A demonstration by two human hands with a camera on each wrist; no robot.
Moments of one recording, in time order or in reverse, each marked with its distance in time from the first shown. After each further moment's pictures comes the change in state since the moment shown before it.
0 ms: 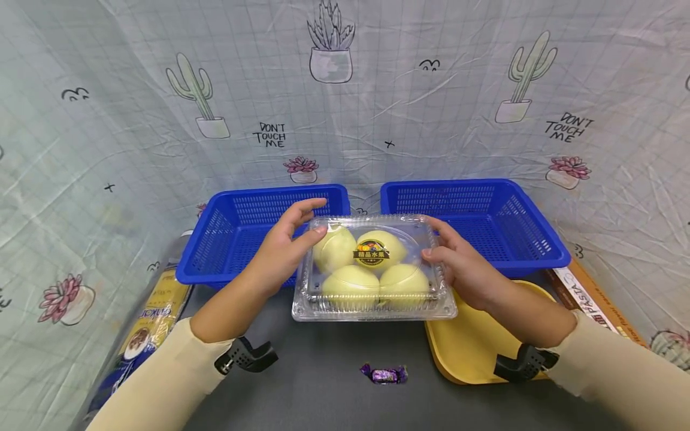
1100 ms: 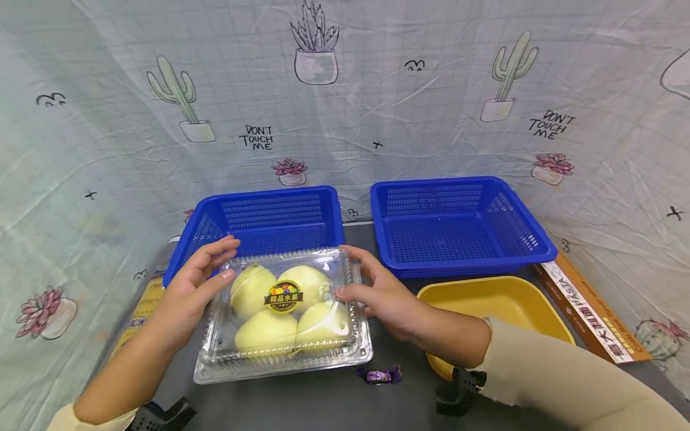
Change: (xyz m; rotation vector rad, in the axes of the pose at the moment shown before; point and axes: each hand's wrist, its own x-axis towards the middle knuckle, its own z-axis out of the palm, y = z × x) left_hand -0.087 -0.042 -0.079 0.024 0.068 0.060; right_hand 0.013 0.021 0.111 0.018 -0.033 0.090
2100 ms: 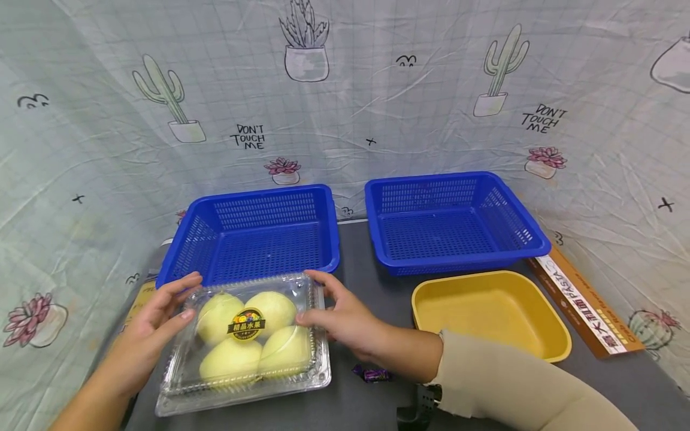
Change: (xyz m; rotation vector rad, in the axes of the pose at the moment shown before) left_hand -0.052 -0.042 -0.037 -0.031 -0.034 0.012; right_hand 0.015 0.037 0.055 0.117 0.008 0.035
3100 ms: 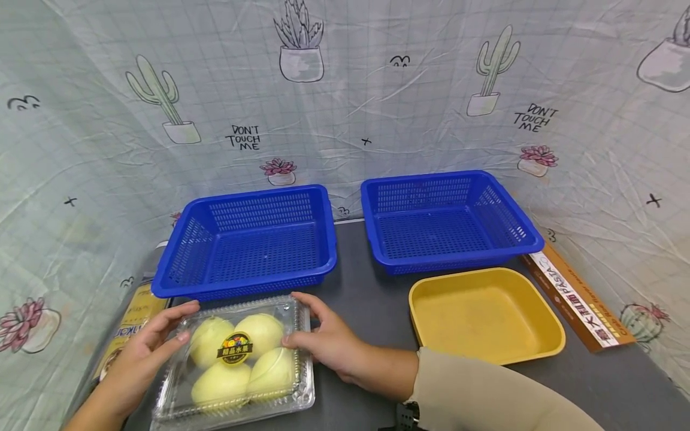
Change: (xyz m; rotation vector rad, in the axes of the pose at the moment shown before) left_hand -0.027 -0.047 -0.011 0.078 -0.014 -0.094; right_hand 0.000 0.041 0.027 0.060 0.050 0.020
